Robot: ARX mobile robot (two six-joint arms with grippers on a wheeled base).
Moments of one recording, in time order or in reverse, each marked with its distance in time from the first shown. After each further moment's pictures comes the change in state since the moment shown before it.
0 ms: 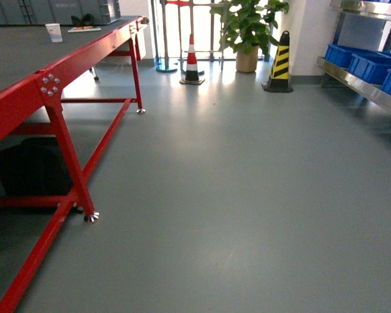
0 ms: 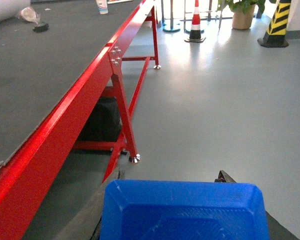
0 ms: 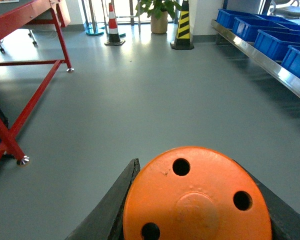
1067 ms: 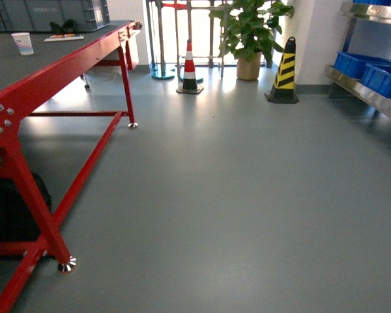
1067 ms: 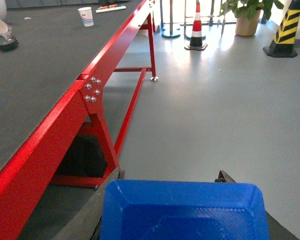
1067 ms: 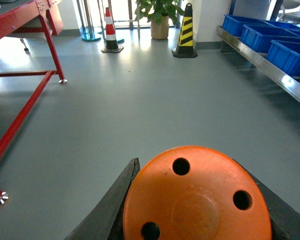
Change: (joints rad) left arm 0.000 0.000 0.000 -0.002 0.000 0.000; right arm 0.000 0.001 0.000 0.000 0.000 0.000
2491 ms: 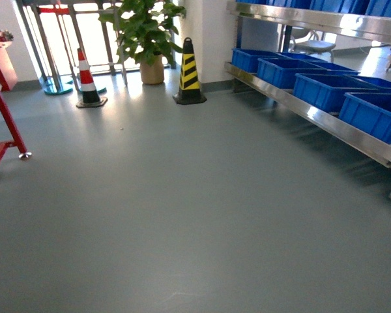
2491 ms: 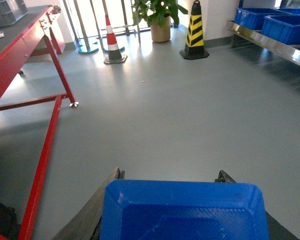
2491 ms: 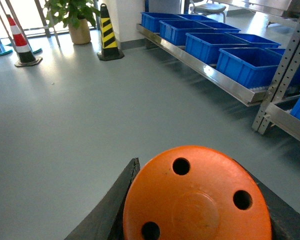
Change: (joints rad) left arm 0.000 0.001 0.000 0.000 0.000 0.000; right arm 0.000 0.003 0.000 0.000 -0.001 0.000
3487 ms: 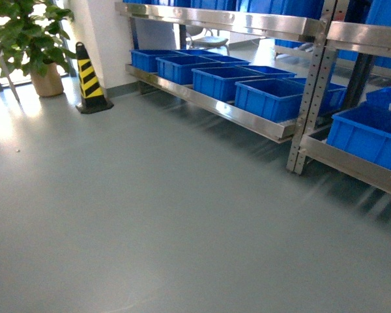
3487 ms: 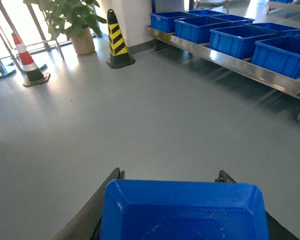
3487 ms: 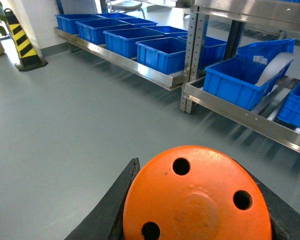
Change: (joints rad) left arm 0.000 0.000 0.000 0.000 0.000 0.000; right arm 0.000 0.001 0.000 0.000 0.000 0.000
